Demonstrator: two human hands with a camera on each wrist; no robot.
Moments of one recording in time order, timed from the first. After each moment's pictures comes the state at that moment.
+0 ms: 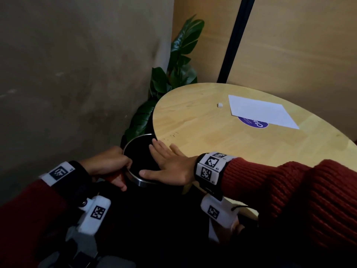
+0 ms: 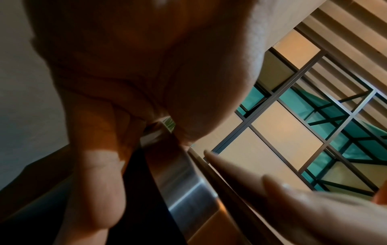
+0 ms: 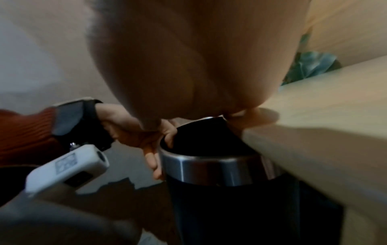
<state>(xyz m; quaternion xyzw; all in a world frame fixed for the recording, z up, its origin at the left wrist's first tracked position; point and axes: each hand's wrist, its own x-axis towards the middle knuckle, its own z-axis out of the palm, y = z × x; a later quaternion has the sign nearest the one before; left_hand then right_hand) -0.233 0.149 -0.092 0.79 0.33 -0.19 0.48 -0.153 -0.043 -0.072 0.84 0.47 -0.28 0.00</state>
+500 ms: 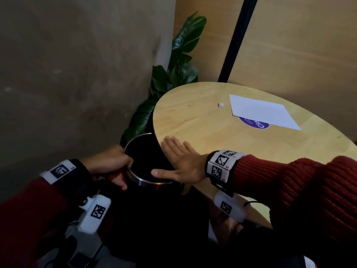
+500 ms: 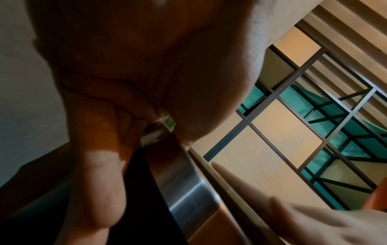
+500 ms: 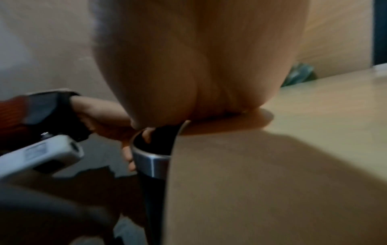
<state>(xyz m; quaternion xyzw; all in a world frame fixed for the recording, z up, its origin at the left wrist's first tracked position) -0.224 0.154 -0.097 0.78 0.34 -0.20 0.48 -0.129 -0.066 -0.076 0.85 0.46 -0.26 0.04</state>
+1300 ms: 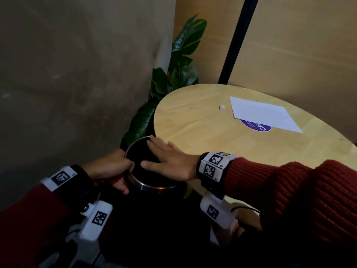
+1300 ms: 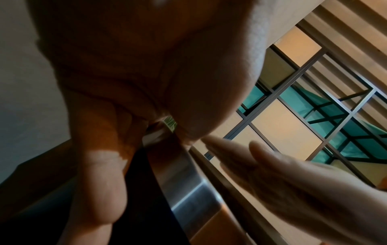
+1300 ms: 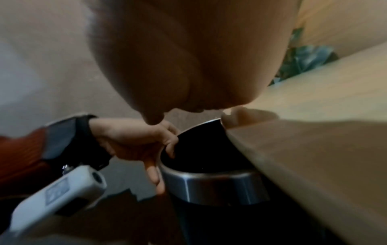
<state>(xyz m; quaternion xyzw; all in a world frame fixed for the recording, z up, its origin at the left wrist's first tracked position) -0.217 0.160 -0.104 0.77 0.34 -0.19 0.50 -0.129 -0.029 -0.071 0.84 0.47 -0.27 -0.07</state>
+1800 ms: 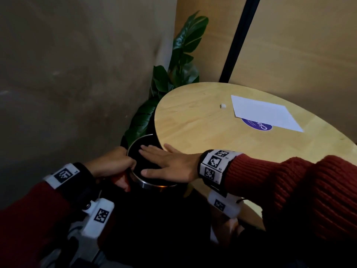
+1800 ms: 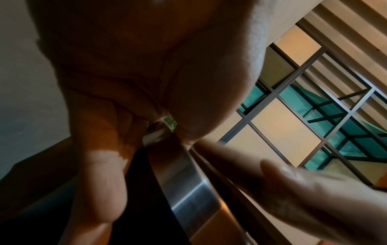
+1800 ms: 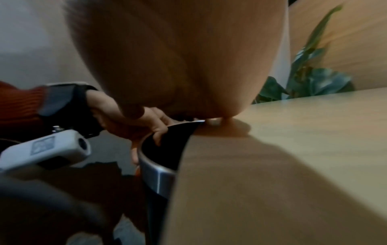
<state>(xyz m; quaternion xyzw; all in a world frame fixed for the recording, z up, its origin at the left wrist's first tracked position) -0.212 0.161 -0.109 0.78 0.32 -0.19 0.50 -0.130 -0.030 -0.067 0.80 0.53 -0.30 -0.02</state>
